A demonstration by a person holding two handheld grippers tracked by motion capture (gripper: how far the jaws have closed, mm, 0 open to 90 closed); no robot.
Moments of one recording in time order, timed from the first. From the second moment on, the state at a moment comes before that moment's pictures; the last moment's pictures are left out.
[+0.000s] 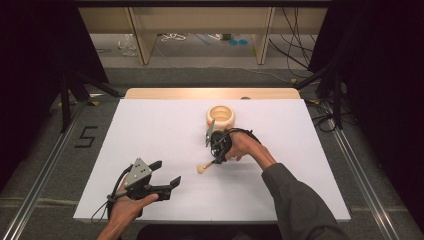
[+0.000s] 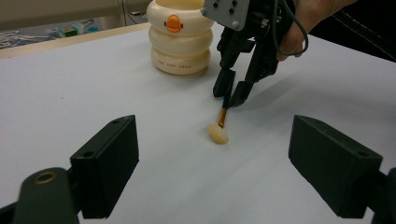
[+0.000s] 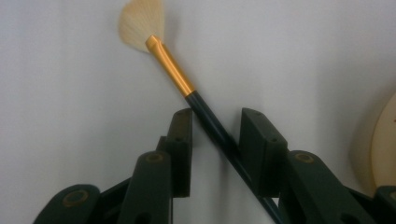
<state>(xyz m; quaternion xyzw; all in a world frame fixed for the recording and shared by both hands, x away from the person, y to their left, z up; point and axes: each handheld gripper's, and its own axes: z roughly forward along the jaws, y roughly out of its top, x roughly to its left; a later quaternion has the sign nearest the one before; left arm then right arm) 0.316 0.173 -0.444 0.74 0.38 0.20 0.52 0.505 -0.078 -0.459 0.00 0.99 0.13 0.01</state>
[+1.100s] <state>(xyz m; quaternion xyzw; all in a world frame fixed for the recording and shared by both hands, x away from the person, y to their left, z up) 0.315 0.173 -0.444 0.74 0.38 0.20 0.52 0.499 -0.066 -0.457 0.01 1.00 0.09 0.00</state>
